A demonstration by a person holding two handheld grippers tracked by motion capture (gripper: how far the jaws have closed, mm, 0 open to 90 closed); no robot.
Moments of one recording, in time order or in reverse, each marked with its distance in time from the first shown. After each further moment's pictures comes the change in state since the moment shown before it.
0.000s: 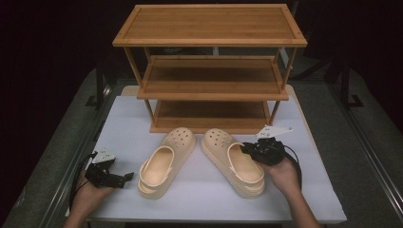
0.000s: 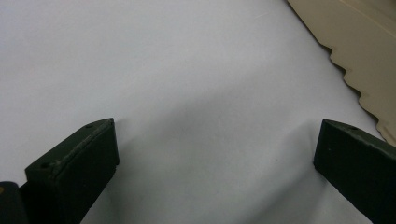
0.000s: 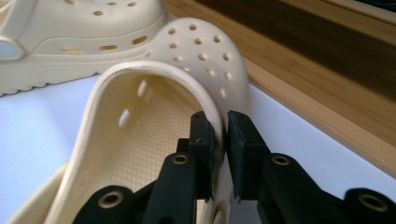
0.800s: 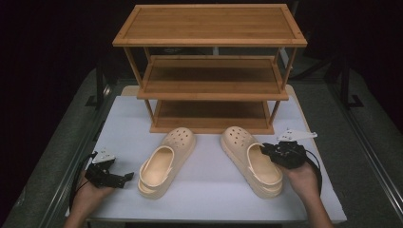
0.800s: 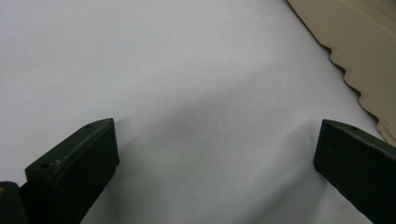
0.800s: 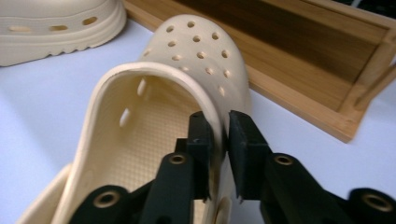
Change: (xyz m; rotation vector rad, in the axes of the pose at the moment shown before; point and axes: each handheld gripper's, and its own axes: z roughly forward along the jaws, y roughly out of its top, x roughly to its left) left arm 0.000 0.000 0.000 -0.001 0.001 0.000; right arm -0.025 -0.026 -0.034 0.000 -0.102 0.036
